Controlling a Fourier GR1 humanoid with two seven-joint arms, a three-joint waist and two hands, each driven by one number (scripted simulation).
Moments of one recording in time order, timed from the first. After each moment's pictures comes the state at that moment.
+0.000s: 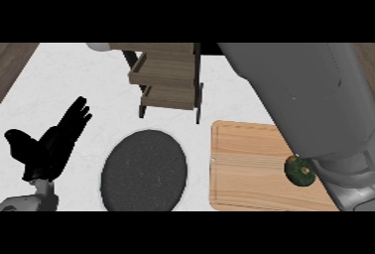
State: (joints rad) left arm -0.06 0.24 0.05 -1.57 0.13 -0.06 0.21; right arm -1.45 -0.13 0.10 -1.13 0.45 0.24 0.69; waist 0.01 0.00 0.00
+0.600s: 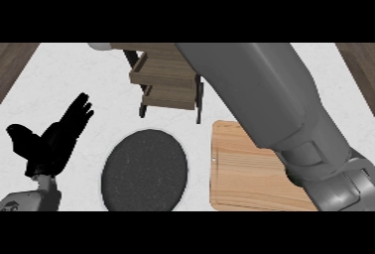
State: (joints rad) left arm -0.09 0.22 0.06 -1.57 0.12 -0.07 0.23; right arm -1.49 -0.05 0.12 -0.87 0.61 0.04 0.53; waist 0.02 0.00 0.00
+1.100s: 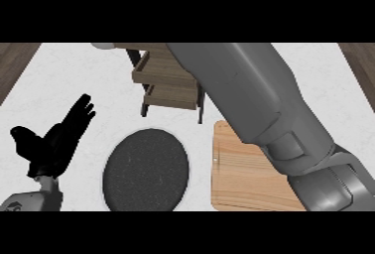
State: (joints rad) left arm -0.08 0.21 0.05 -1.57 0.11 -0.07 0.22; right arm -1.54 -0.01 0.08 -0.69 0.62 -0.19 0.42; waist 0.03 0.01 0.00
